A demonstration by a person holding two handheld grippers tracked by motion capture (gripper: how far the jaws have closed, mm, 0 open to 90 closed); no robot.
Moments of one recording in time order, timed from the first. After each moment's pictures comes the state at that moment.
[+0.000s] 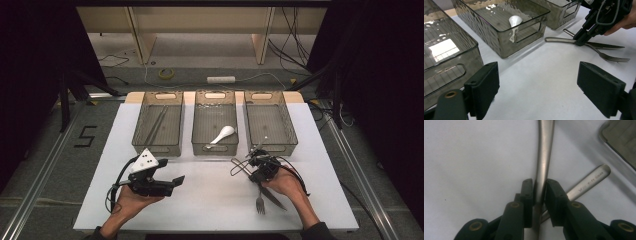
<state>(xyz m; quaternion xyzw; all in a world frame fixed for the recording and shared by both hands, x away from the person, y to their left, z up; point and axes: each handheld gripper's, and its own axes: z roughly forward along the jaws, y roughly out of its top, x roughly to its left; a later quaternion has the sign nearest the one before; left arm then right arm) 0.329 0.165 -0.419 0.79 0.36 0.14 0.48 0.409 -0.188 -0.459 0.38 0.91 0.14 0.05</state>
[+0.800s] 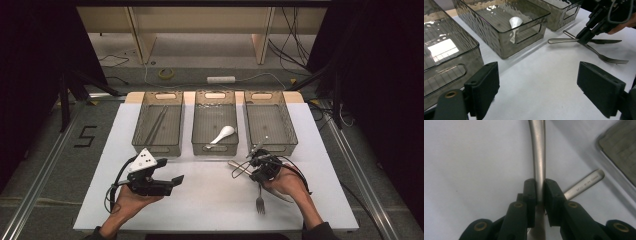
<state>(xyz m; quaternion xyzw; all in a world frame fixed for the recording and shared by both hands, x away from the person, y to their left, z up) 0.330 0.168 -0.418 0.78 0.36 0.14 0.49 0.402 -0.189 -0.443 0.34 0.92 0.16 0.06</state>
